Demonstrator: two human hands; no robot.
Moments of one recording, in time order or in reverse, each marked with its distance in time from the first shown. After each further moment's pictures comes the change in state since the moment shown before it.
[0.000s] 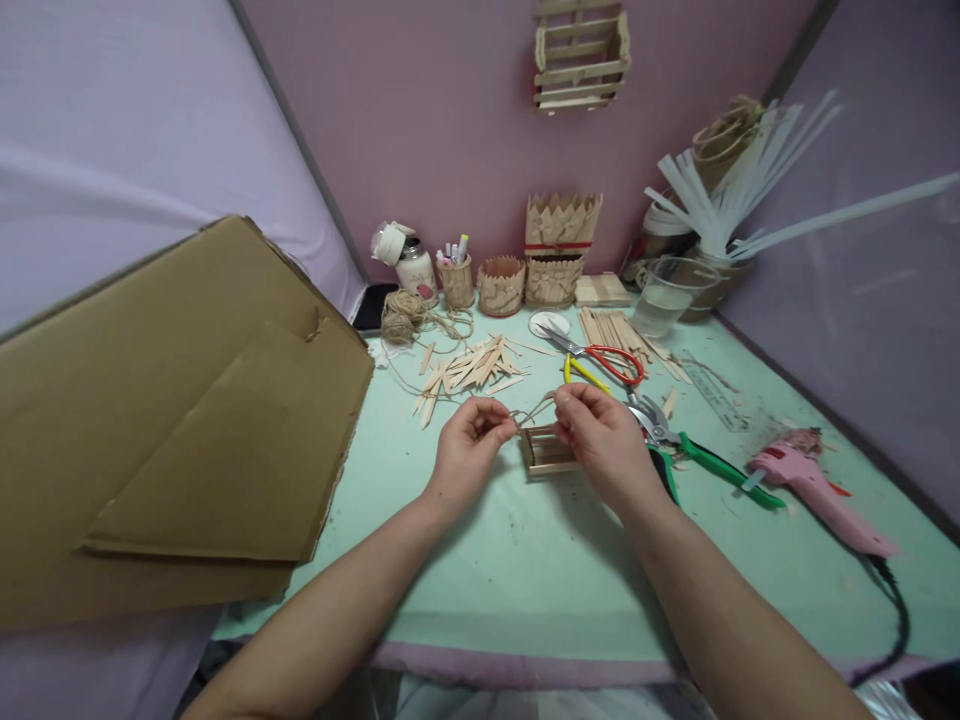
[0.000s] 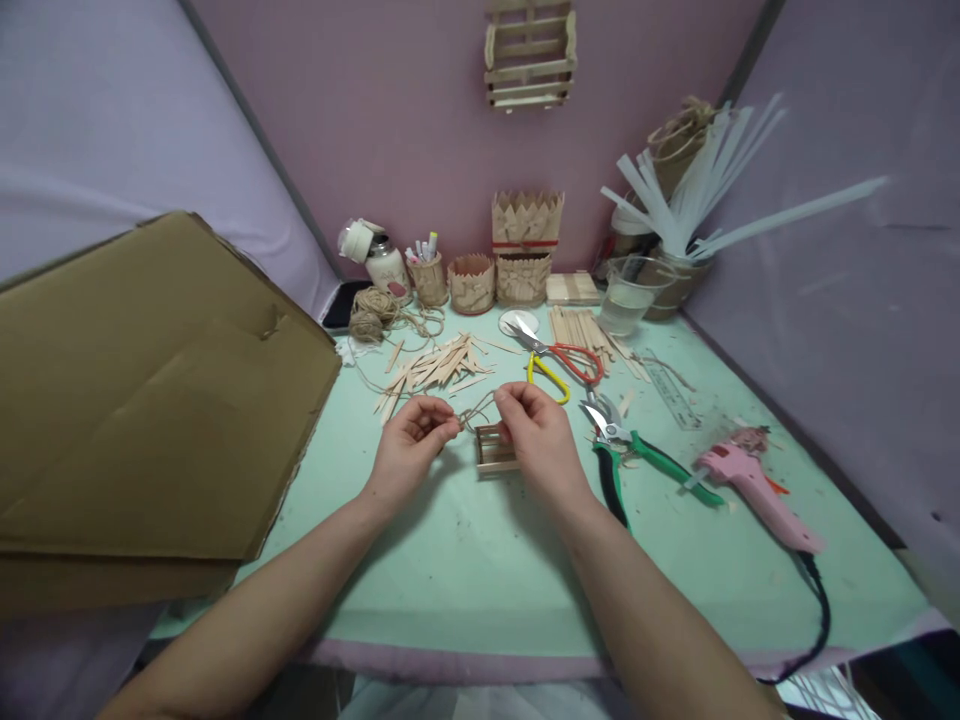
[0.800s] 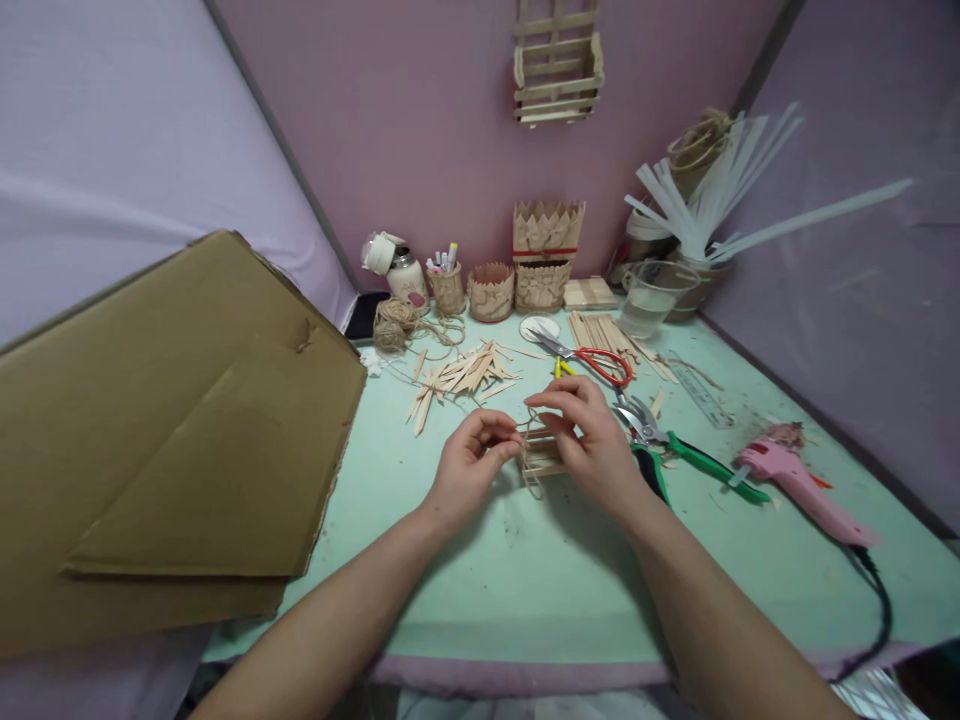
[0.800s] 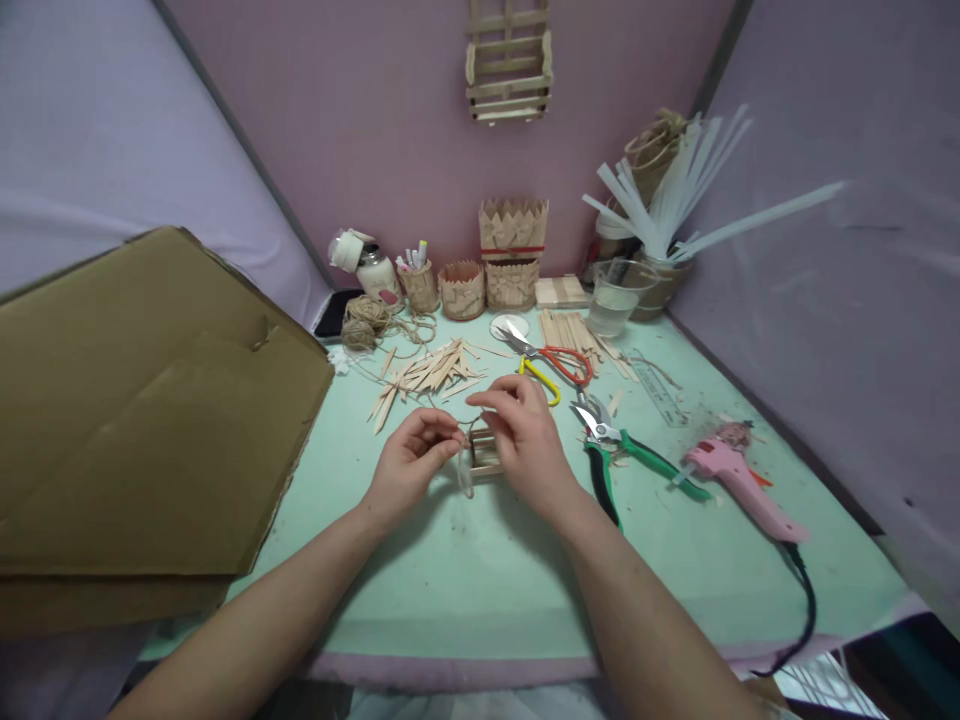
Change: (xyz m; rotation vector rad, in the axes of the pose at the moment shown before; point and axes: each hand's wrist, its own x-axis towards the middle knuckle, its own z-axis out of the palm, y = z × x) left_hand -0.008 0.003 0.002 -0.067 -0.166 -0.026; right_hand -0.004 -0.009 -0.012 -0.715 -0.093 -0.665
